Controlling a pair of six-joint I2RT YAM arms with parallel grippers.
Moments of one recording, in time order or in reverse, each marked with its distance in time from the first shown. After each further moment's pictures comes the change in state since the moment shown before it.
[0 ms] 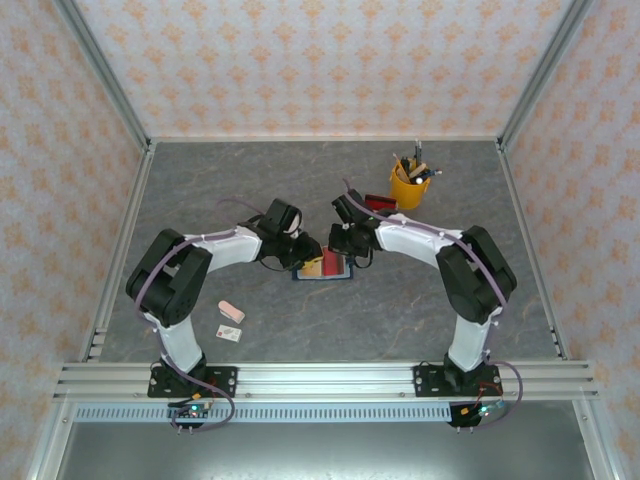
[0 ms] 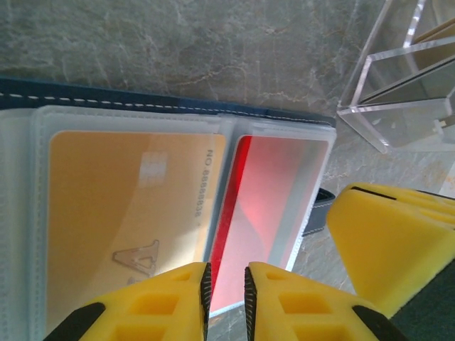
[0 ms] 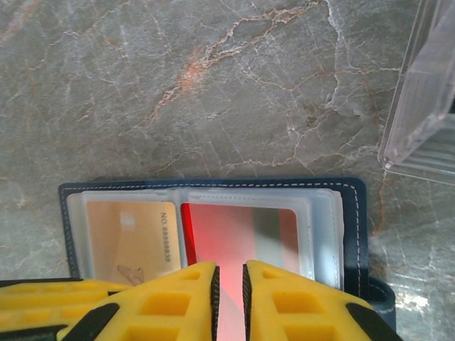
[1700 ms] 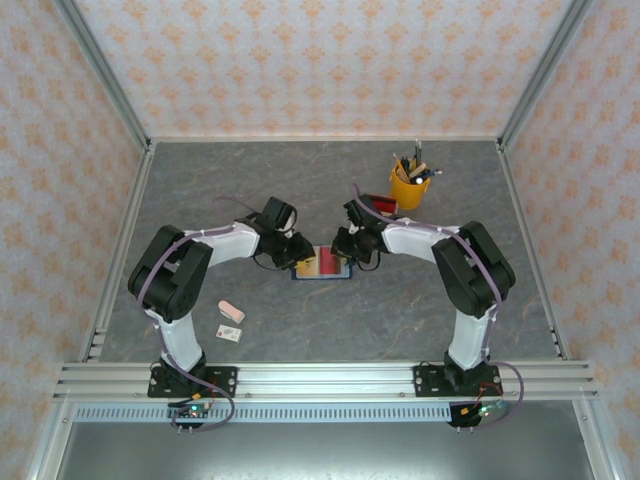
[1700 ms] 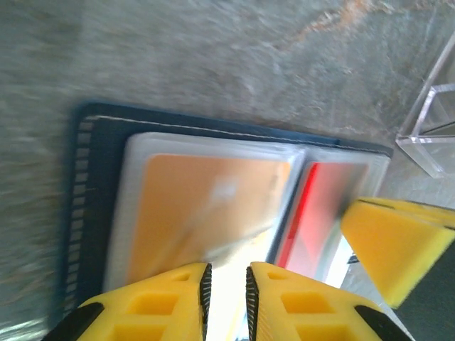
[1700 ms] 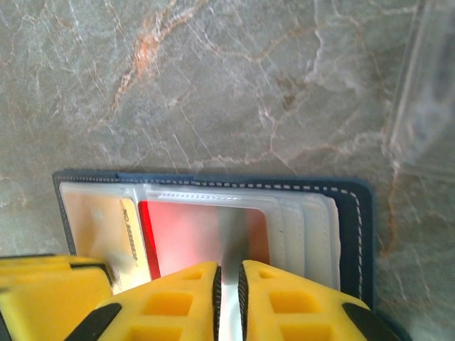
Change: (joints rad) left arm 0.053 0.017 0.020 -0.097 -0.050 0.079; right arm -0.072 0.019 -0.107 0.143 -0.186 0.052
